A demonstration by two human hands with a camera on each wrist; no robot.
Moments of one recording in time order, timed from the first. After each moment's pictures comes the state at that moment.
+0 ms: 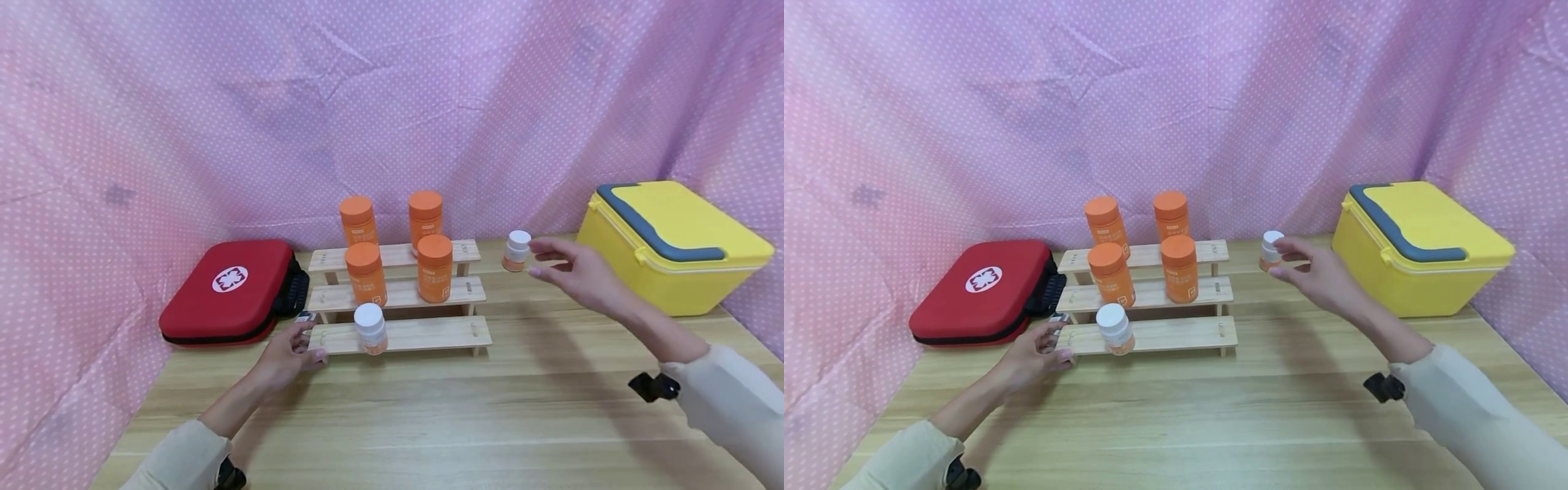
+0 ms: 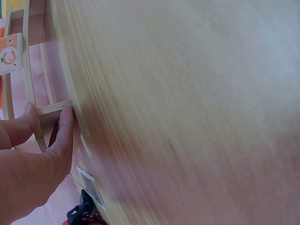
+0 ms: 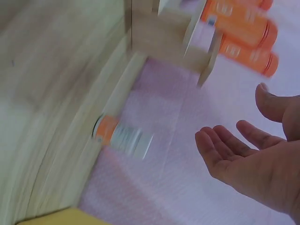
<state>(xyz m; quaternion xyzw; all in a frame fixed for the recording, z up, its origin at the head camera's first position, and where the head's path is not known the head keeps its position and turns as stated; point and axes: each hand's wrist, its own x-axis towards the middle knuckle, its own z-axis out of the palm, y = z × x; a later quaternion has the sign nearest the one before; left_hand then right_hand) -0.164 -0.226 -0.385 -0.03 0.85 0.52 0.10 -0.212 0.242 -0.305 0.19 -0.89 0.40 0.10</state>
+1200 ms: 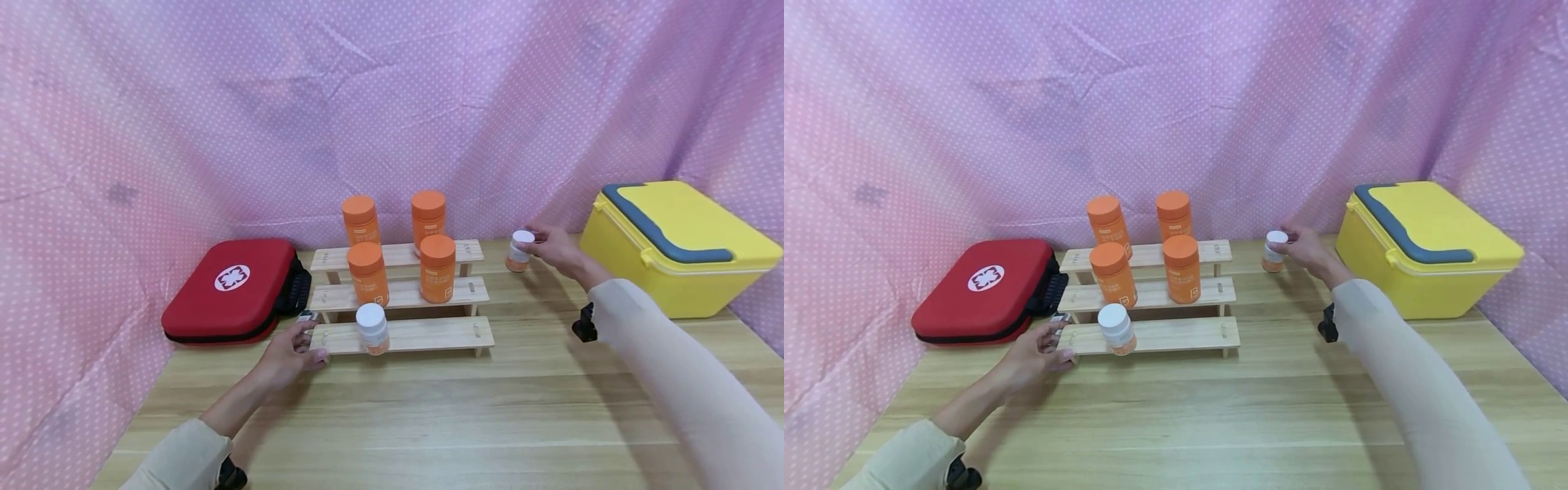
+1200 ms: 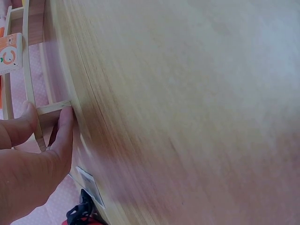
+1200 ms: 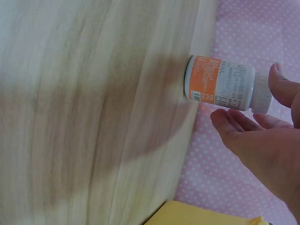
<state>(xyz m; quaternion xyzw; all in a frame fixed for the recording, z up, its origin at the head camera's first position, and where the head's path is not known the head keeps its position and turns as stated) -0.163 -0.223 -0.384 -0.03 0.83 0.54 0.10 -0.333 0.262 -0.357 0.09 -0.86 0.49 -0.06</state>
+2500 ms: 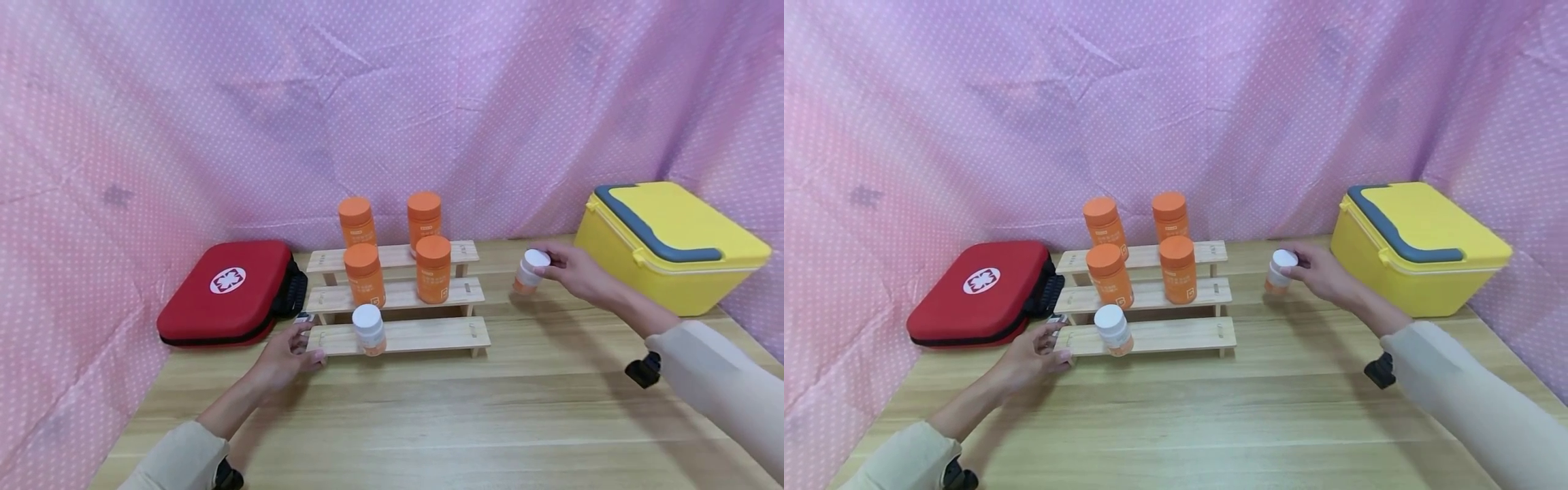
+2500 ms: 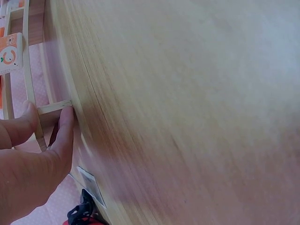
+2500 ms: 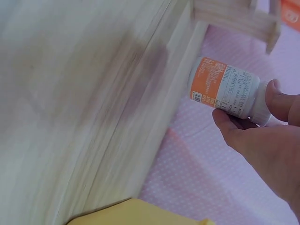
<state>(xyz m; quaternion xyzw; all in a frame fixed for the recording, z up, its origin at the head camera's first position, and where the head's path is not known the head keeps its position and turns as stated) -0.164 -0.225 -0.383 -0.03 0.87 0.48 0.09 -0.256 0.271 -0.342 0.20 -0.88 0.43 0.02</state>
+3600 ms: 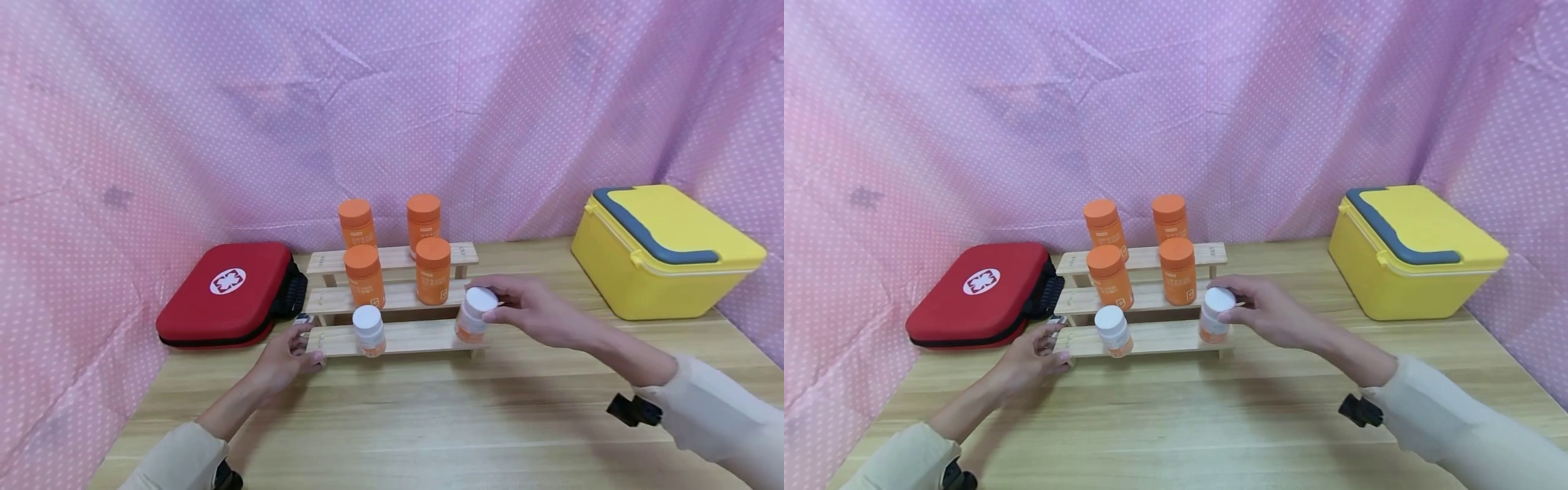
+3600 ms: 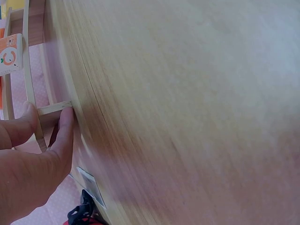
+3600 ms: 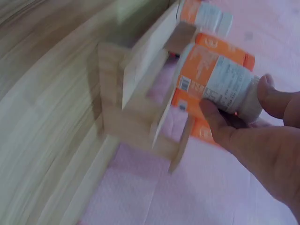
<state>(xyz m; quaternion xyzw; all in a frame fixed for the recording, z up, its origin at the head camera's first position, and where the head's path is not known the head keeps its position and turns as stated) -0.164 -0.226 -0.385 -0.03 0.86 0.50 0.09 -0.178 0.182 -0.304 0.31 -0.84 0.45 -0.05</state>
